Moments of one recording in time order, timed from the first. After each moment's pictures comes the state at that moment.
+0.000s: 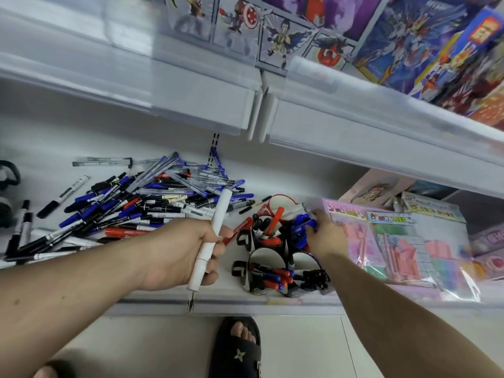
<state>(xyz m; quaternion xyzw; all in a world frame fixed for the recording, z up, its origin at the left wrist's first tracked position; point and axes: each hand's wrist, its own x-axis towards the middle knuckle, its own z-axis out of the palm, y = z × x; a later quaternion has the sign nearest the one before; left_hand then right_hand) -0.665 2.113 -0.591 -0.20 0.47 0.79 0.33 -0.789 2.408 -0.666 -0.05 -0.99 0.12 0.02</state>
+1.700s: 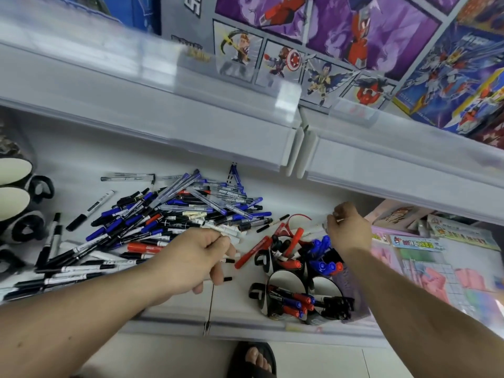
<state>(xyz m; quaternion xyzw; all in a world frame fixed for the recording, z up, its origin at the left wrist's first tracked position) -0.660 2.087 -0.588 -0.10 0.80 0.57 0.15 -0.830 2.381 -0.629 -0.05 -0.97 0.21 0.12</state>
